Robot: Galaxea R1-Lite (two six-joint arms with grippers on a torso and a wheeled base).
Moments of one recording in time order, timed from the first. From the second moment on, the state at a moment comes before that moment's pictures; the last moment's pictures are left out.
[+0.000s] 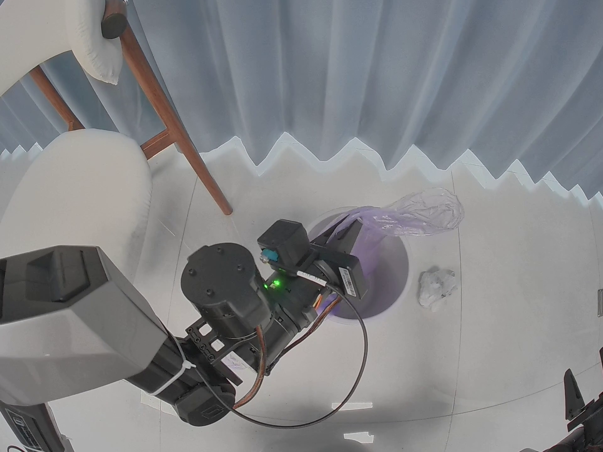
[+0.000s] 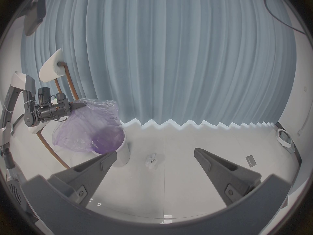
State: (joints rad) left arm -0.84 2.08 -0.80 -1.55 0.15 -0.17; right arm -0.01 0.02 -0.02 0.00 -0.01 0.00
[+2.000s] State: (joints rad) left arm -0.88 2.08 -0.80 -1.55 0.20 -0.17; right arm 0.41 1.58 -0.73 -0.64 0.04 0.53
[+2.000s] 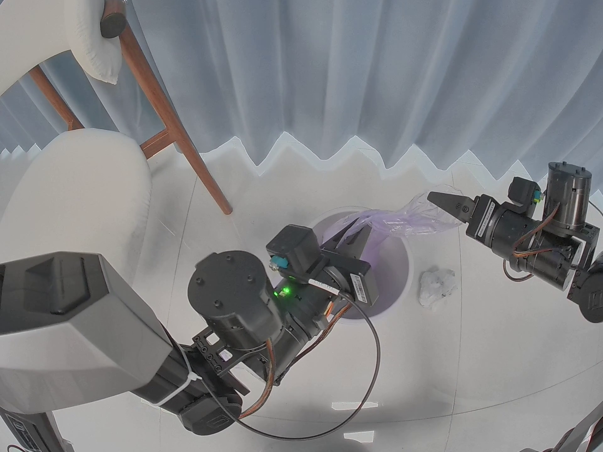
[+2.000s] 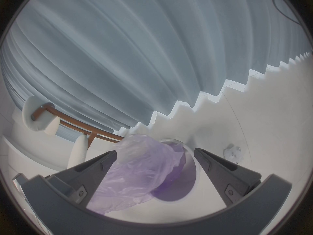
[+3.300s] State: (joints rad) left arm -0.87 2.09 -0.80 -1.55 0.20 -0.17; right arm 0.42 1.56 -0.66 -0.85 -0.01 0.41
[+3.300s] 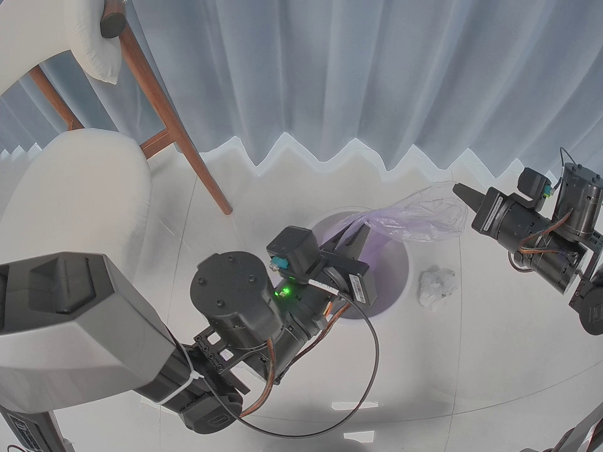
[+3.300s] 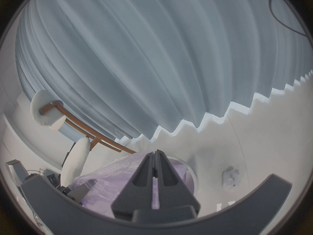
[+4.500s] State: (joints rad) left arm -0.87 2.08 -0.81 -1.55 0.21 -0.17; right arm 0.48 1.53 -0.62 -0.67 -0.02 0.45
